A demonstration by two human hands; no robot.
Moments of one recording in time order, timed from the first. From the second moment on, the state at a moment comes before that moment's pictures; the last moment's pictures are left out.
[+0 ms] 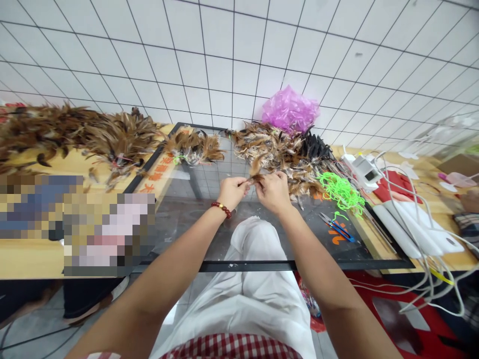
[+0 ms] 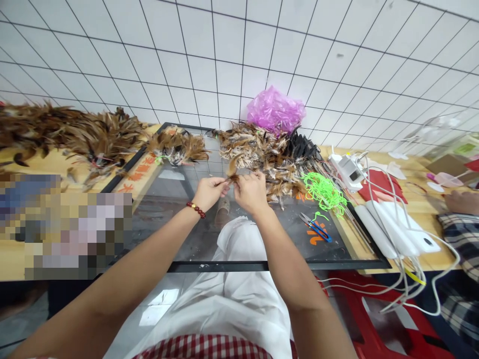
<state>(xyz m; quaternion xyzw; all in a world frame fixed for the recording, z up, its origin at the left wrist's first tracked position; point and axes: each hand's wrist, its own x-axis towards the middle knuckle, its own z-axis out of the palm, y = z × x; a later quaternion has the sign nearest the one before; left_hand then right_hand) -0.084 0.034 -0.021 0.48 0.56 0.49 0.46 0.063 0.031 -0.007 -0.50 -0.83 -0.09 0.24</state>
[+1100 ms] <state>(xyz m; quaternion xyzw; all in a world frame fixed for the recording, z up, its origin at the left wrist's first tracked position) -0.089 0.030 -0.006 0.32 0.47 0.55 0.61 0.075 0.043 -0.010 -0.49 -0.78 0.07 0.39</state>
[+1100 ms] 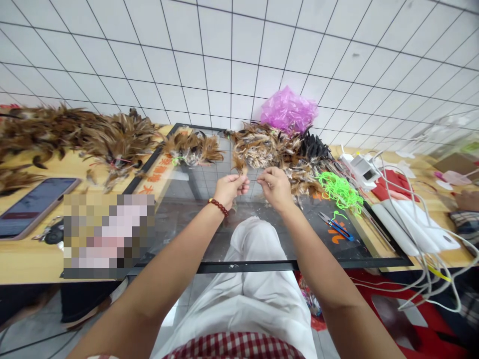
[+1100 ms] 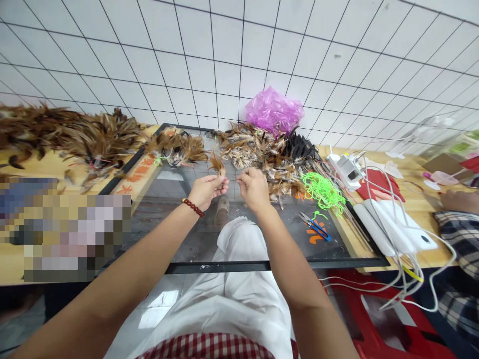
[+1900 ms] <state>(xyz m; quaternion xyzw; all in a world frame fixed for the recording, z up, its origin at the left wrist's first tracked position) -0.085 0.024 -0.004 0.39 0.48 0.47 0.63 0.066 0.028 0.000 -0.50 -0.82 -0.08 0.26</state>
